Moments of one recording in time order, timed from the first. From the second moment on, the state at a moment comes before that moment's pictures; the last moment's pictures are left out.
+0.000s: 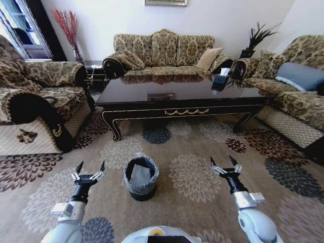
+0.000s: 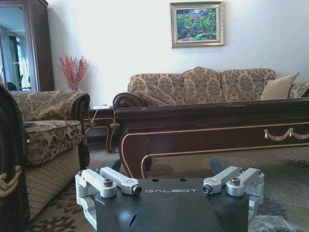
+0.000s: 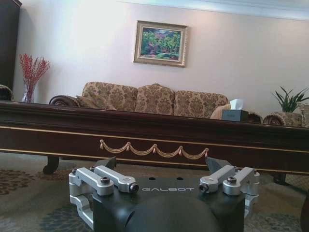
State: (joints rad) left arm 1.86 -1.12 -0.71 -2.25 -0.39 -0.16 -0.18; right arm -1.65 1.18 0.77 2.01 0.38 0.24 -0.09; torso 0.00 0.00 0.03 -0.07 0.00
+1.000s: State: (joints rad) left arm 1.86 -1.11 -0.71 -2.25 -0.39 -0.15 -0.18; right arm -1.64 1.17 0.76 2.00 0.38 0.23 -0.09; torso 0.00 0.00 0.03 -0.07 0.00
